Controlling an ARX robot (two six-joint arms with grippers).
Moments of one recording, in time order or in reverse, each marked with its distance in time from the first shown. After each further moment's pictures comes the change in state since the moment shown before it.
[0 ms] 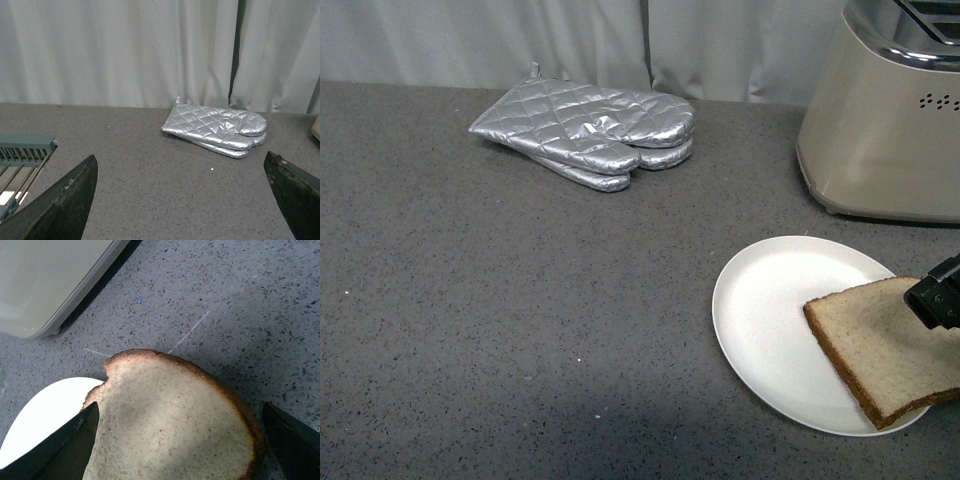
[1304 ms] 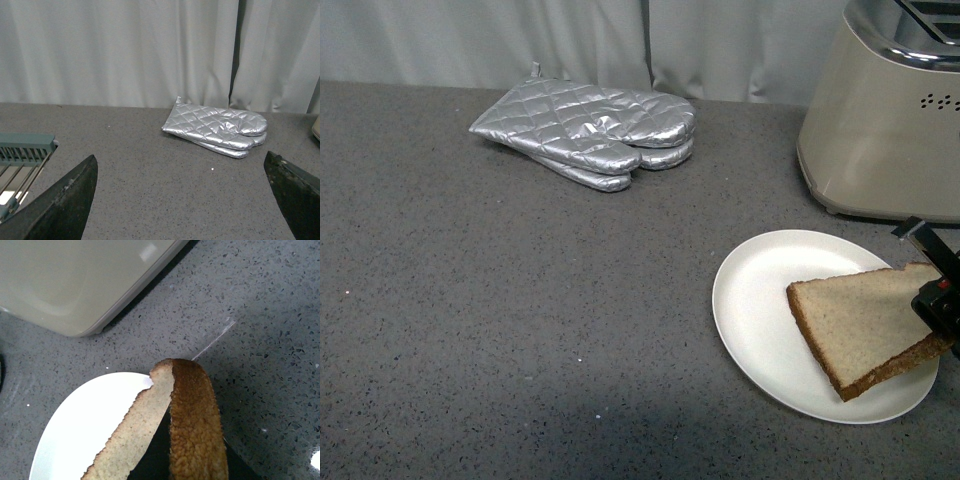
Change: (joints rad) left arm 0.000 0.000 0.000 0.000 0.000 0.000; right arm 0.043 -0.051 0.092 -0.111 0.004 -0.019
